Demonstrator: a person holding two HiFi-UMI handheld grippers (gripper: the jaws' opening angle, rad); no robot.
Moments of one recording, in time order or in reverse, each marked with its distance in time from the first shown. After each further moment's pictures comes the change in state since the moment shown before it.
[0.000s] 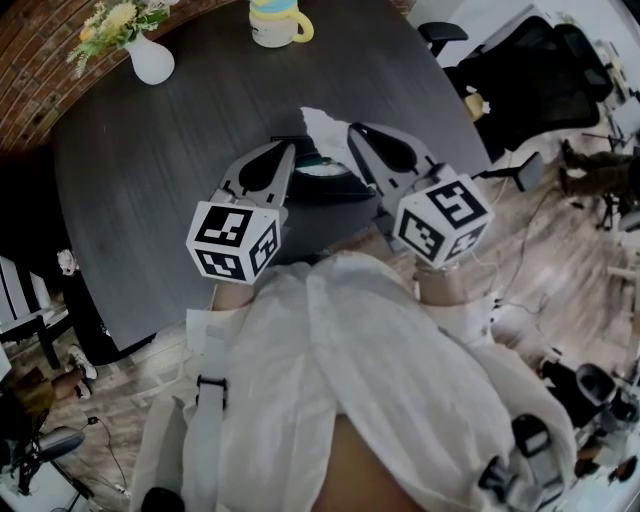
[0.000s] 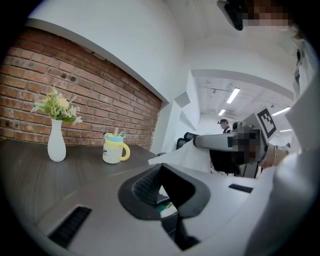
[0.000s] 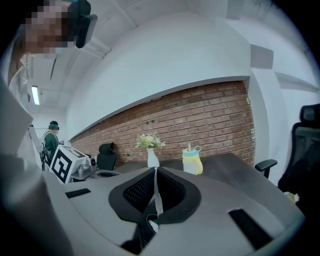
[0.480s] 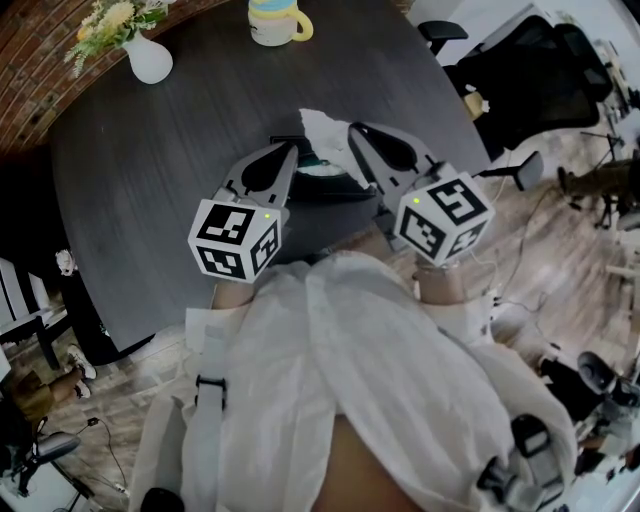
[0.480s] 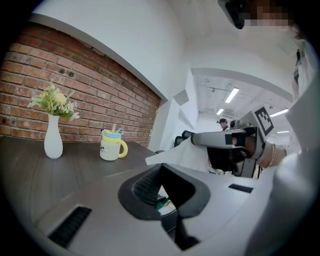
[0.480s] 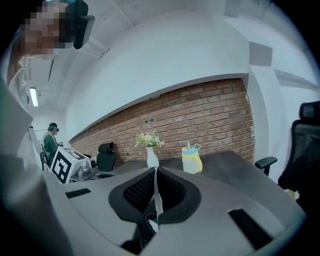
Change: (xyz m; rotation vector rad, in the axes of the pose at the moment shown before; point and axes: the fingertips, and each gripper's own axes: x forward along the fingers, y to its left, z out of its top) left arm 0.006 -0.002 -0.009 -0.007 0.025 -0.028; right arm 0.003 -0.005 -0.005 0.019 0.013 0.000
